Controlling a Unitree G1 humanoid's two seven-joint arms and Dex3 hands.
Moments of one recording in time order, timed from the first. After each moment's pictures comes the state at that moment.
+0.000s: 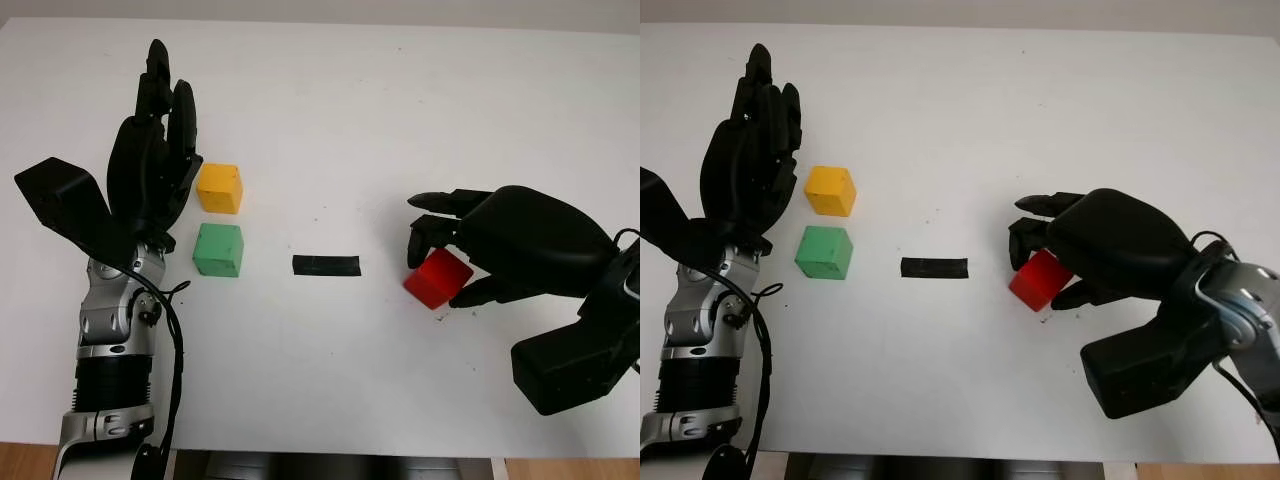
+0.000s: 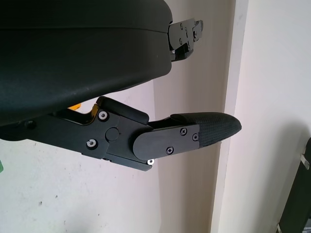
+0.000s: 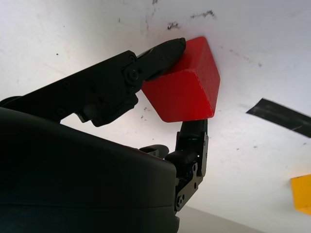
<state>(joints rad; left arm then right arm) -0.52 0.21 0.22 0.11 -0.29 0.06 -0.19 -0.25 -0.90 0.01 -0.21 -0.56 -0.37 0.46</state>
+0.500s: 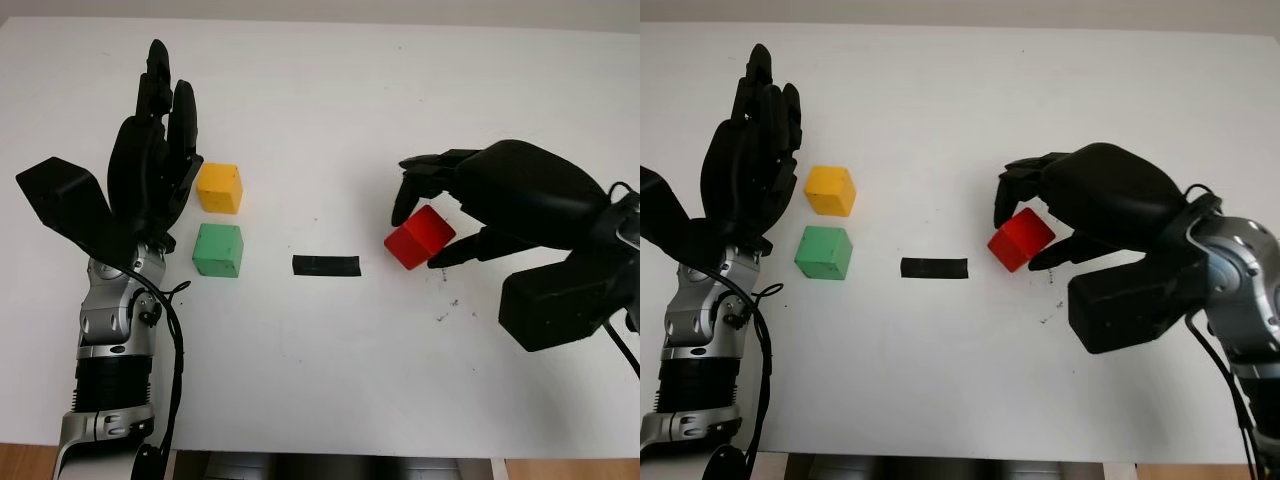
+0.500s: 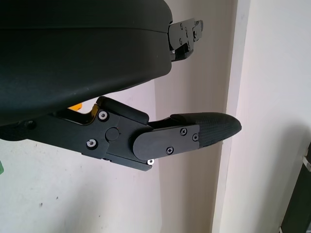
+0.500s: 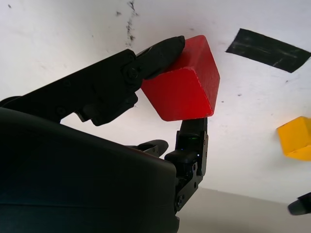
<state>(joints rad) -0.52 0.21 0.22 0.11 -0.29 0.06 -0.18 -0.53 -0.82 0.11 -0.10 -0.47 -0.30 0.56</state>
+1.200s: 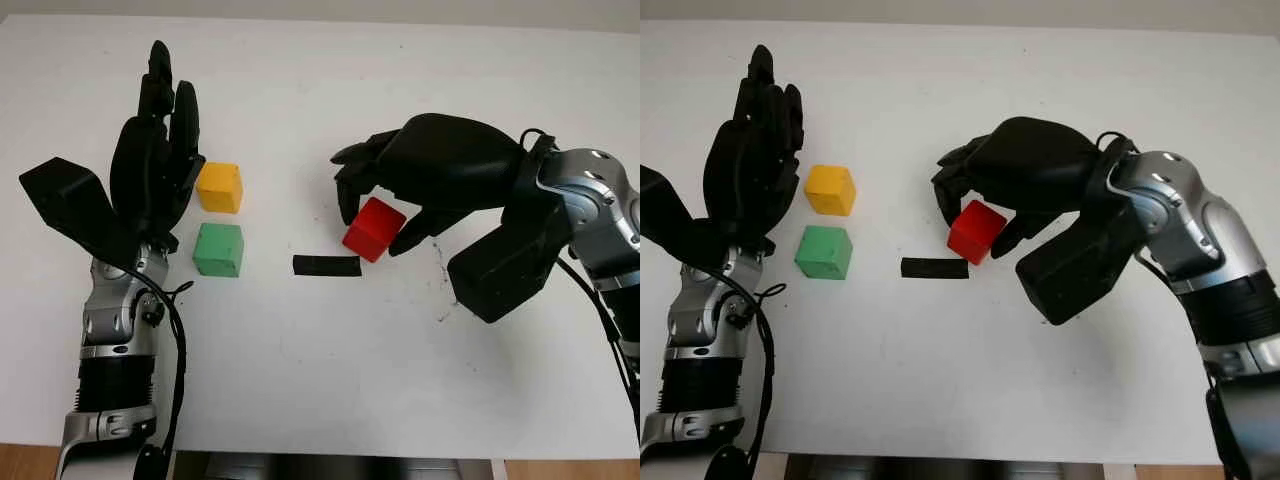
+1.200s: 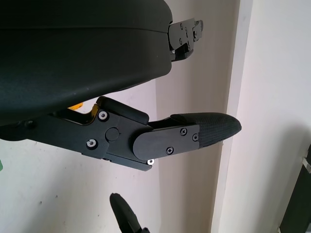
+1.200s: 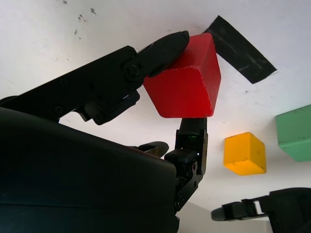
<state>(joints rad) -0.52 0.19 0.21 0.11 -0.28 0.05 -0.17 -0.84 -0.72 0.30 0.20 -0.54 -0.60 0.59</state>
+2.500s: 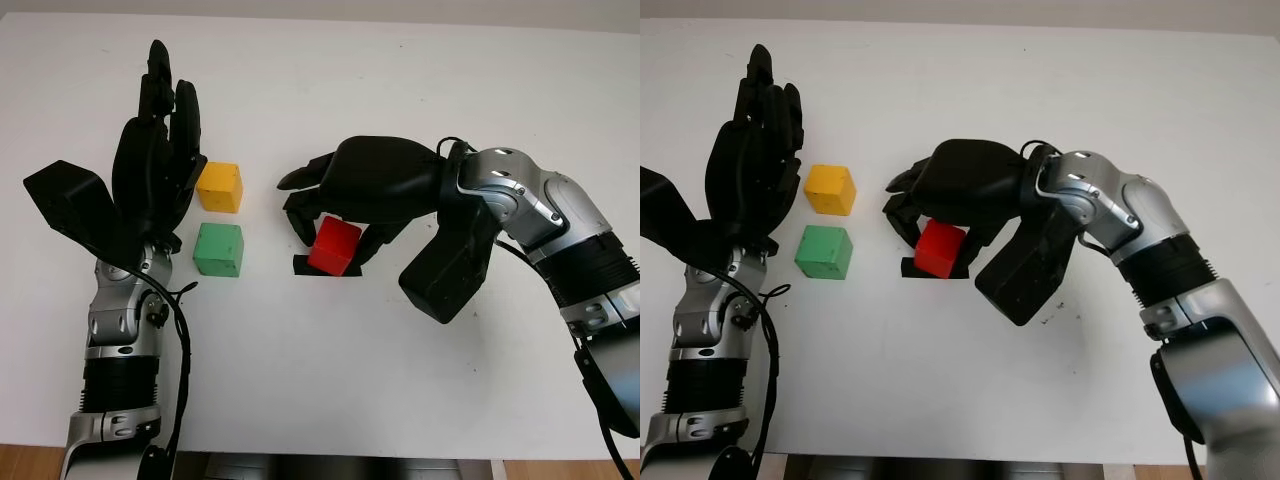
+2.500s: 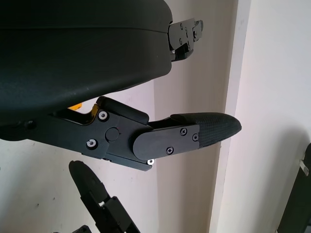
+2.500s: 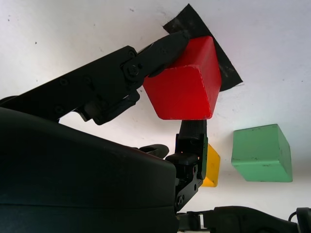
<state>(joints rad) -0.52 0.19 0.21 0.11 -0.27 0.04 -0.16 -0.99 -0.58 0.43 0.44 -0.69 -0.80 0.47</state>
